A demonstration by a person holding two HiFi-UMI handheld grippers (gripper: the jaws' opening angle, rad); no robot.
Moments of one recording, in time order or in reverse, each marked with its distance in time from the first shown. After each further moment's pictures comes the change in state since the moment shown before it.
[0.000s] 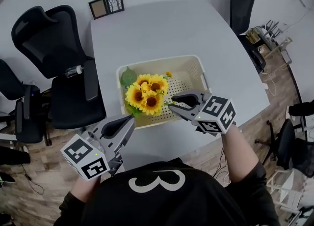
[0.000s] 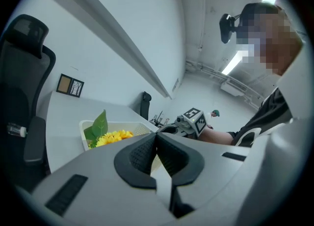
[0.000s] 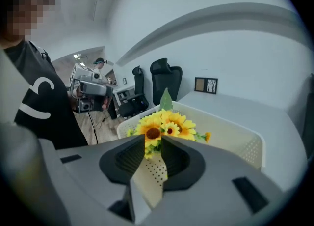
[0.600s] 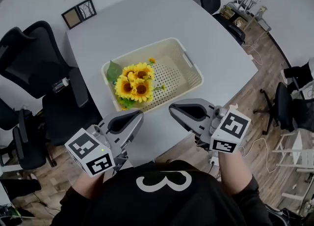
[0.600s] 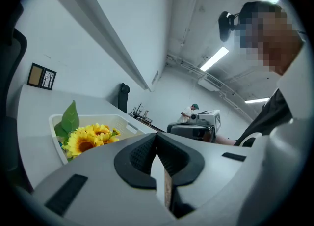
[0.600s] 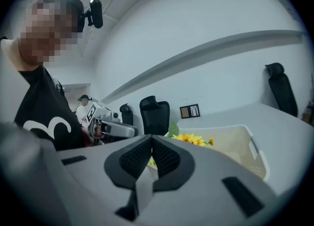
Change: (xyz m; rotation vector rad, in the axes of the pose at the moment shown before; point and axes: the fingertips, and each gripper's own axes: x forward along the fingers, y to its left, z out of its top) left arm 0.008 -0.042 -0.019 0.064 0.101 -0.273; right arm -0.069 0.093 0.032 0.199 -0.463 -0.200
